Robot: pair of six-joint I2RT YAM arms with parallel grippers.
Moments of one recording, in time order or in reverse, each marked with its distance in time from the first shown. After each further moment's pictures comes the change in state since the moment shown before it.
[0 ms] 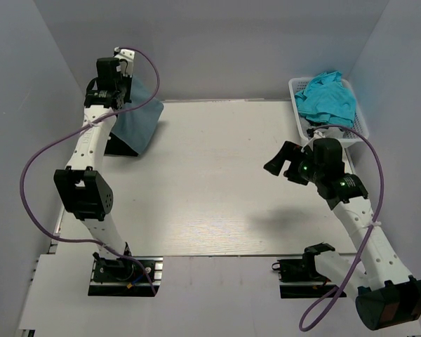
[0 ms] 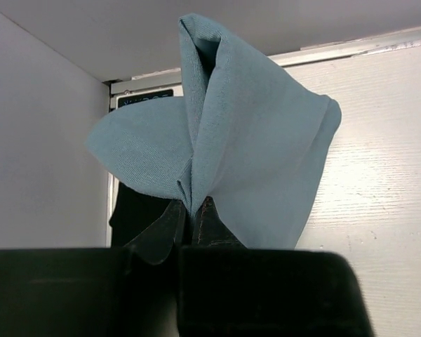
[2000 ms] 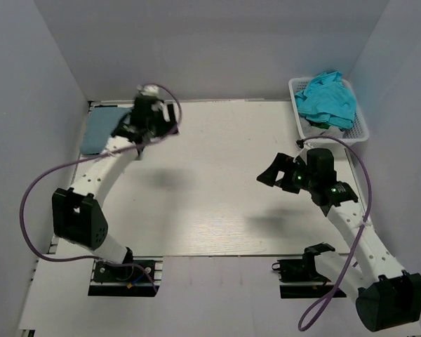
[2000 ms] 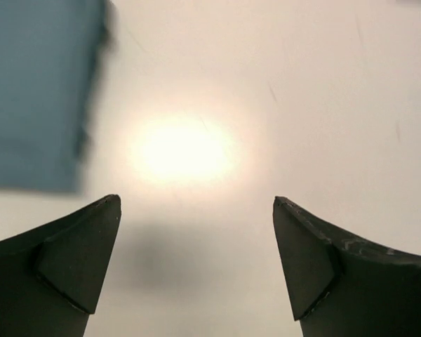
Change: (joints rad) left arm -0.179 -0.222 -0.398 0.086 -0.001 -0.526; right arm 0.000 0.027 -0.153 0.150 -0.146 -0.009
